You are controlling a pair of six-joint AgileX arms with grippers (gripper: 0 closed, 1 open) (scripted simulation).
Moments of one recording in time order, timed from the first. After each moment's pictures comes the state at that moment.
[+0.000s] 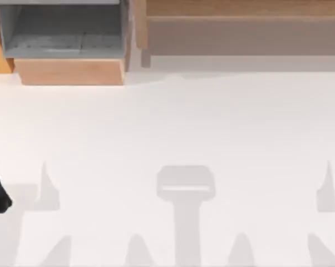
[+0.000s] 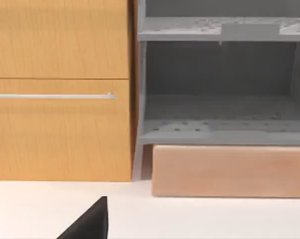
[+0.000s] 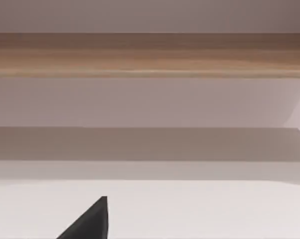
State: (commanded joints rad) left arm 0.00 0.00 0.00 0.00 0.00 0.00; right arm 0.00 0.00 0.00 0.00 0.00 0.00
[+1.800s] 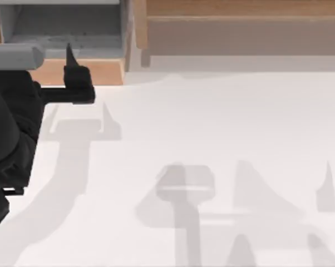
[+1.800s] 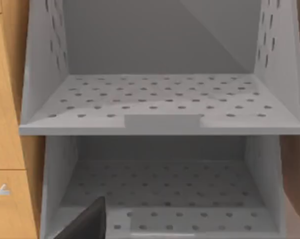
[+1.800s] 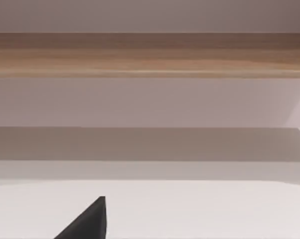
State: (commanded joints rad) left arm -0.48 1.20 0.42 0.79 -0.47 0.03; right arm 0.00 0.00 0.00 0.00 0.00 0.00
